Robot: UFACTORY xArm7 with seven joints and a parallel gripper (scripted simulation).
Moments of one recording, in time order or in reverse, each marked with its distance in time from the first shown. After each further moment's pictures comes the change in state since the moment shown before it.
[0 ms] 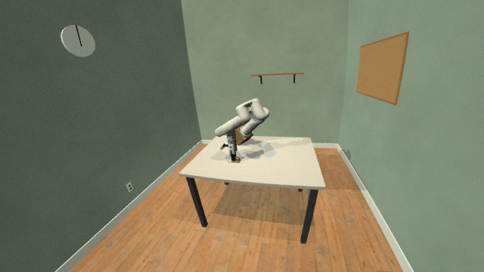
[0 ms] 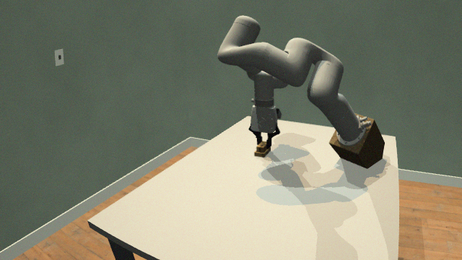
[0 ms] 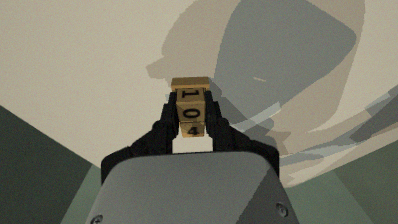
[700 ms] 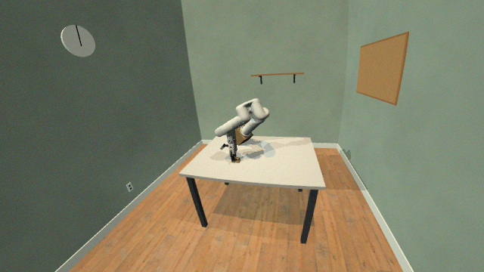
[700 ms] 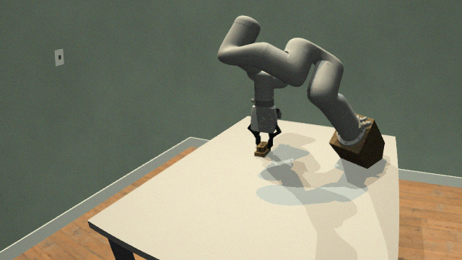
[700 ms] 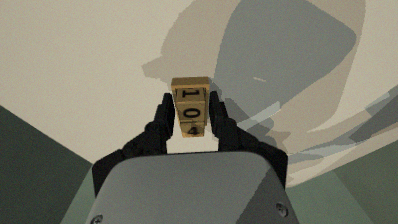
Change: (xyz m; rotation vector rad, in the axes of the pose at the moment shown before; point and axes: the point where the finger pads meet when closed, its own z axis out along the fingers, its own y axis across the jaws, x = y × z) arm 0.000 0.000 0.000 0.000 0.000 0.000
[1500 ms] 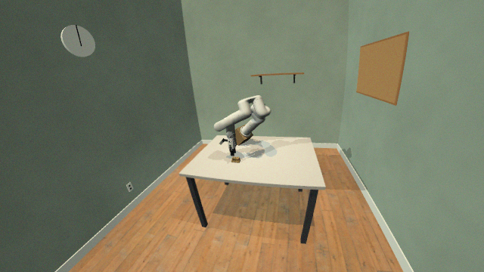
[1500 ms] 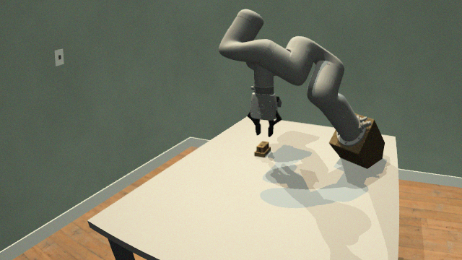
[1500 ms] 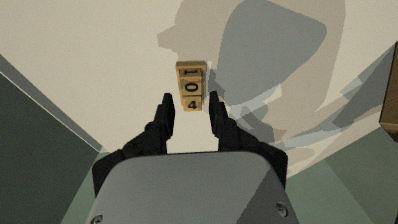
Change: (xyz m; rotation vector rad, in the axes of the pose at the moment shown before) arm 0.000 0.000 -0.051 0.002 0.001 0.000
